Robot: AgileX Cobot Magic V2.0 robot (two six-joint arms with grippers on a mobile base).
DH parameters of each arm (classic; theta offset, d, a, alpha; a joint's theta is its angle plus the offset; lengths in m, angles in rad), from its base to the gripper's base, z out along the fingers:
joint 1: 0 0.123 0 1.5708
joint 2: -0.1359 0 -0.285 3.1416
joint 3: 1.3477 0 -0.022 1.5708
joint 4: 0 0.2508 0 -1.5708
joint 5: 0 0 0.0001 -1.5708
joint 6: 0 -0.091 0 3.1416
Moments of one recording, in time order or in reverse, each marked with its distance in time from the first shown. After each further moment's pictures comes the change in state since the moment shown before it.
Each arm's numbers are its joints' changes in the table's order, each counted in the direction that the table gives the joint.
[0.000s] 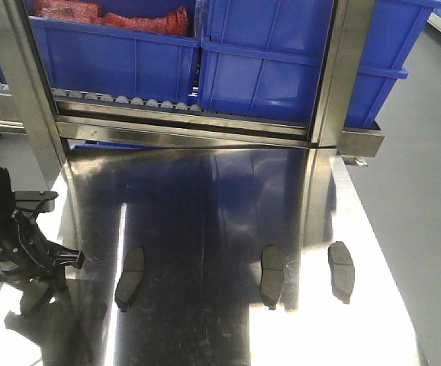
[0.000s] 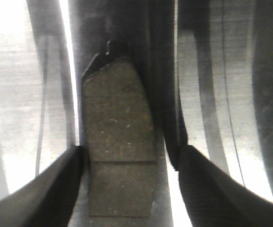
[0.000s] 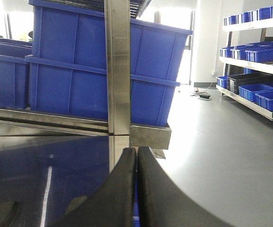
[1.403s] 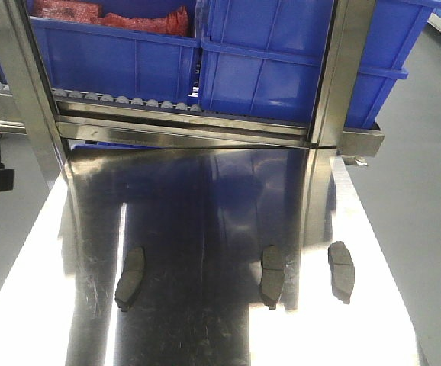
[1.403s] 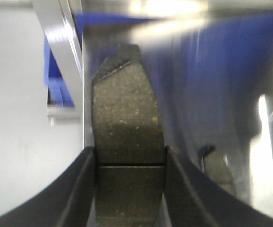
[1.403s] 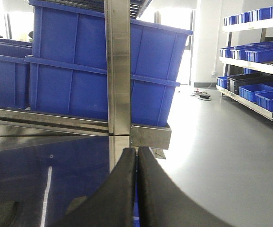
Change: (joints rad) left arm -0.008 0.729 0.151 0.046 -0.250 0.007; right arm 0.000 0.000 0.000 0.000 0.000 0.000
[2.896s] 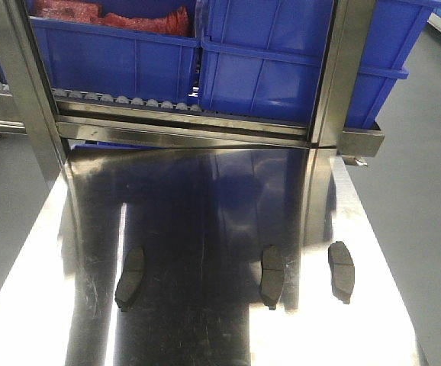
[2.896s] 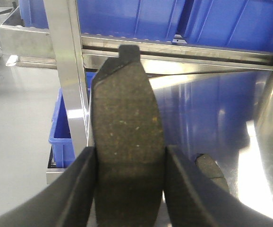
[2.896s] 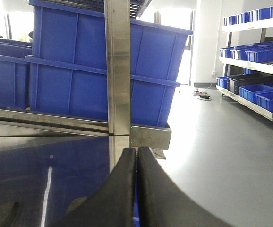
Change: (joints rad) left arm 0.000 0.619 0.572 -0.002 -0.306 0.000; right arm 0.000 0.000 0.000 0.000 0.000 0.000
